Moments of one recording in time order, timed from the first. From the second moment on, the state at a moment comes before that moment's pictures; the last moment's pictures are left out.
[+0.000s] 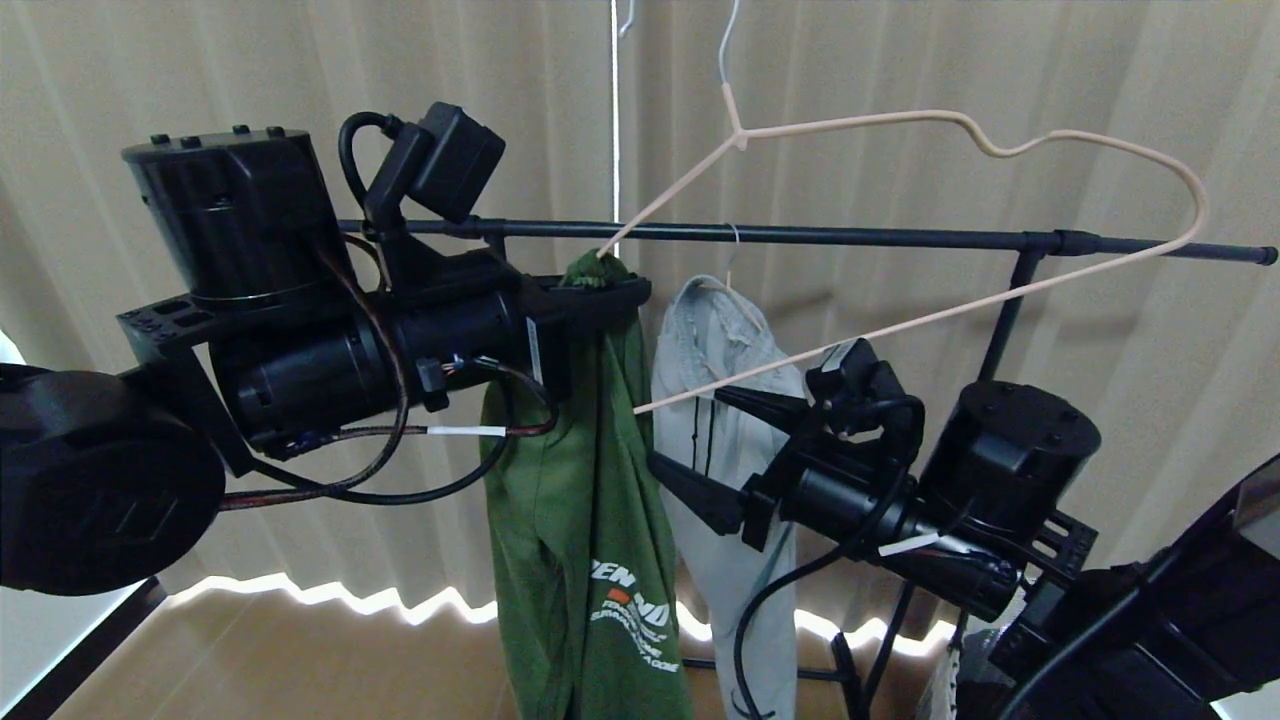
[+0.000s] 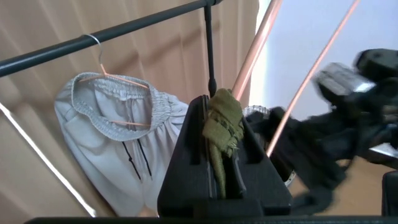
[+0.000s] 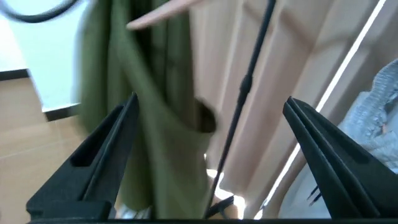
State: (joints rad) left arm -0.55 1.65 -1.00 -0.67 -0.44 0.05; right arm 0.65 1.93 -0.64 -1.31 0.24 0.02
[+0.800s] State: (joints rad) left arm -0.57 1.62 -0.96 -0.67 -0.44 0.06; right arm 0.63 1.97 -0.70 -1.31 0.24 0.02
